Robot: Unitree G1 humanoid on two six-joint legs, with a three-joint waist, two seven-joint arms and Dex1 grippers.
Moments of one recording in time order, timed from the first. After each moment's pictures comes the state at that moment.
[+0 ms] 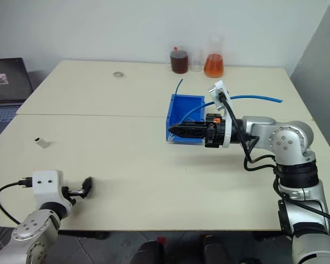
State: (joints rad) left arm 0.14 0.40 0.40 -0.37 -0.27 0.59 0.06; right arm -0.87 -0.52 0.05 -0.07 1.08 1.14 0.79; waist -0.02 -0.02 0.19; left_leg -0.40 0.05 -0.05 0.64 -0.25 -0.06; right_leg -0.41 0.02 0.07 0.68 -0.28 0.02
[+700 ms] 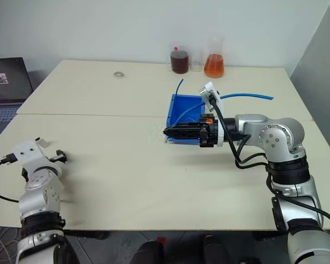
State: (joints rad) left arm -0.47 0.48 0.53 0.53 -0.23 0.32 0.16; right arm -0.88 -0.50 0.06 -0.08 0.97 1.15 0.84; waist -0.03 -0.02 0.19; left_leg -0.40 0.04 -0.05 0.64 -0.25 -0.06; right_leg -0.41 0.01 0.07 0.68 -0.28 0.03
